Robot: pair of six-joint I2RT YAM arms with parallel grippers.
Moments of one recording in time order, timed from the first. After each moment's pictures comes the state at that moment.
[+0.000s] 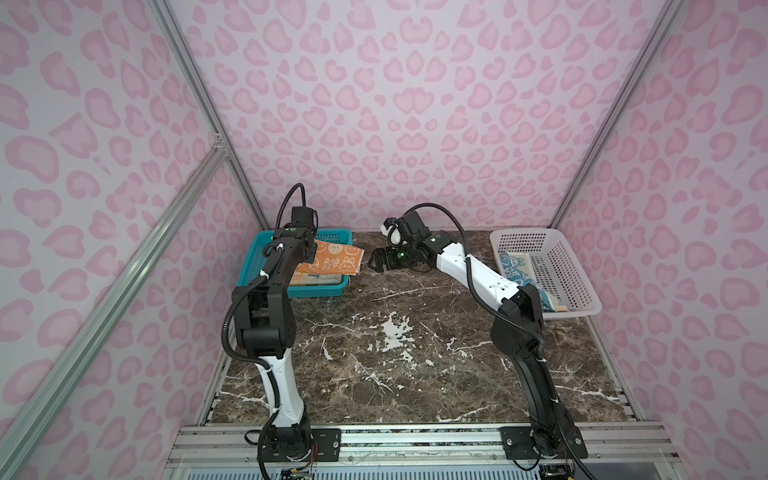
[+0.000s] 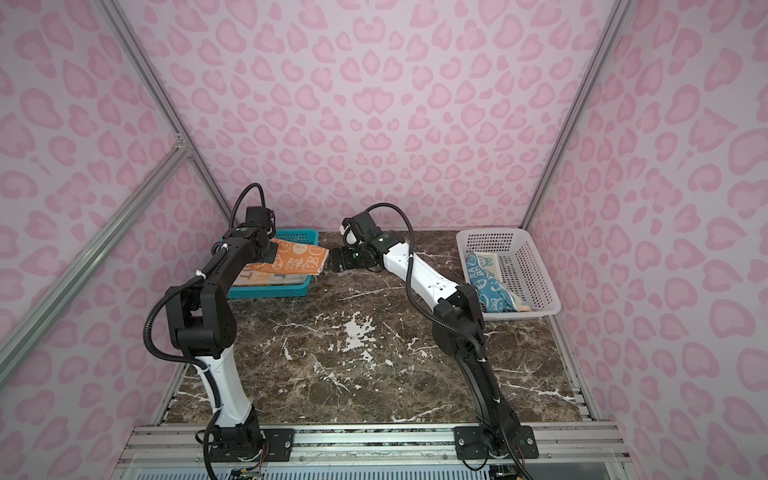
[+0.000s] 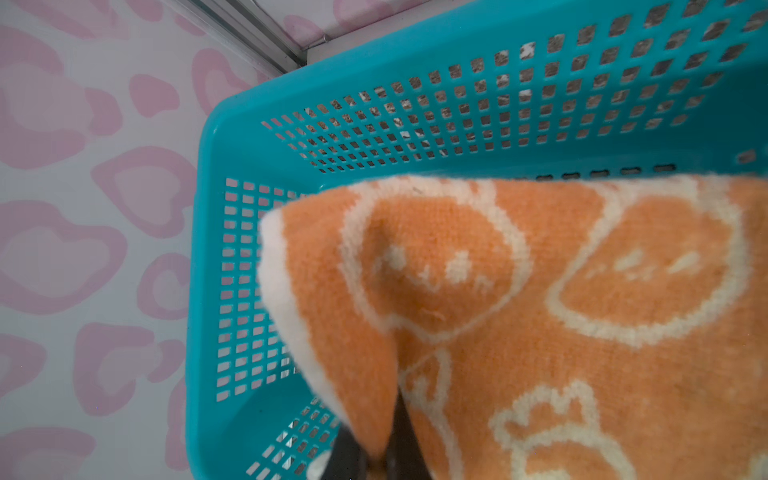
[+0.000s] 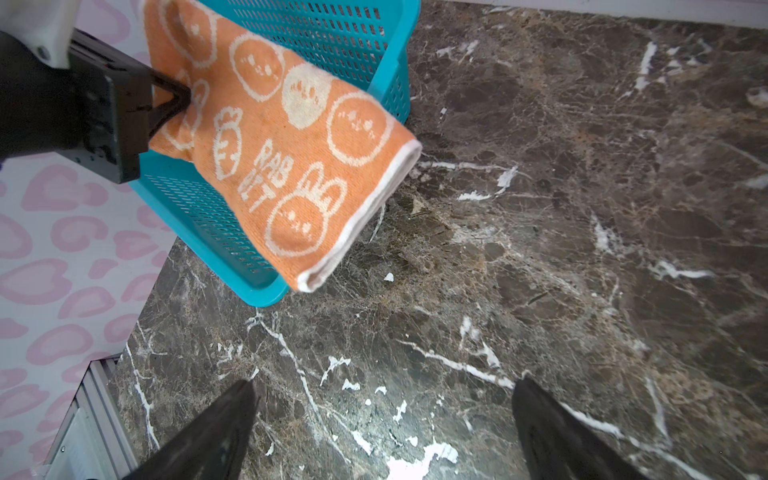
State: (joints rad) left arm 0.00 2.04 1.77 -0.74 -0.44 0.21; right arm 0.66 2.28 2.22 -0.76 -0.26 0.36
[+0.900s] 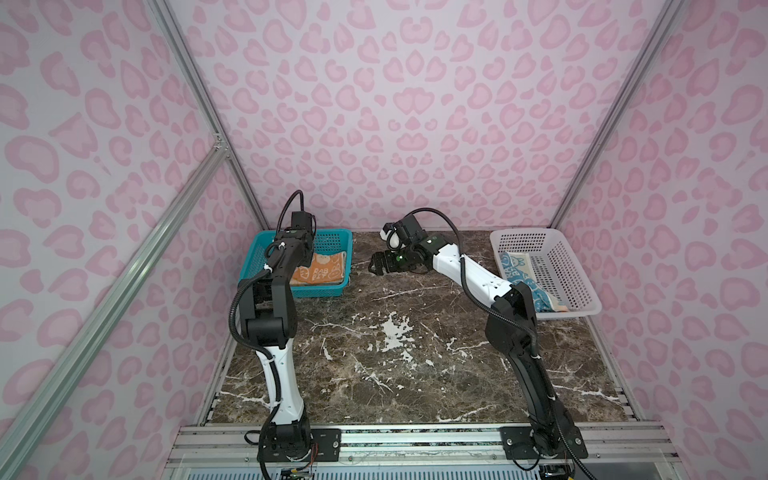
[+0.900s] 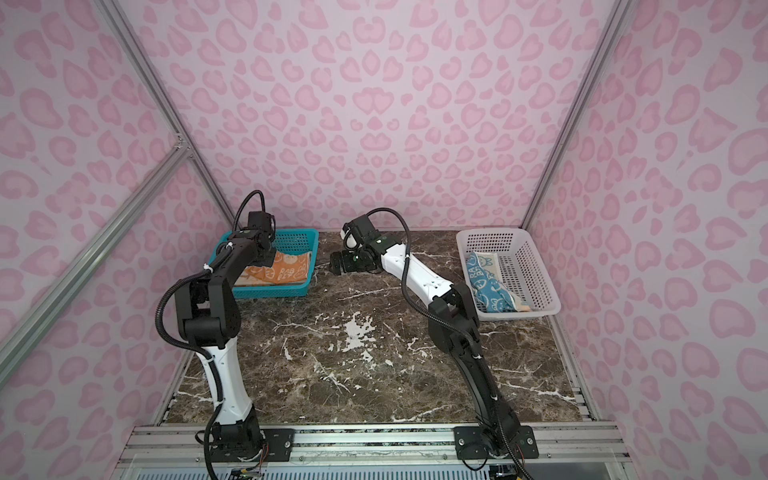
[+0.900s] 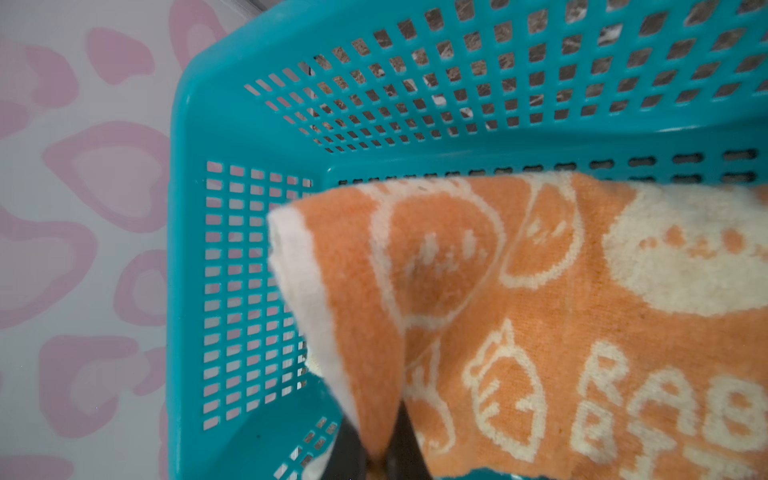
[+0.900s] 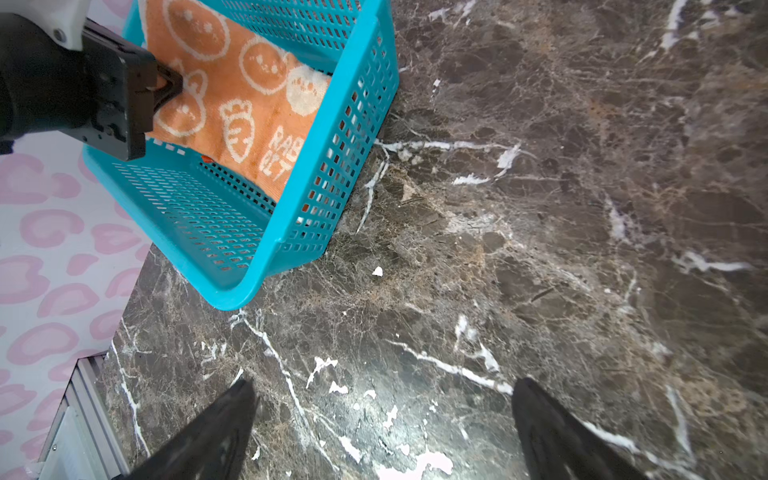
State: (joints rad) left arm 0.03 2.14 1.82 -0.72 -0.50 0.22; right arm 0.66 2.34 2.24 -0.77 -0.29 0.36
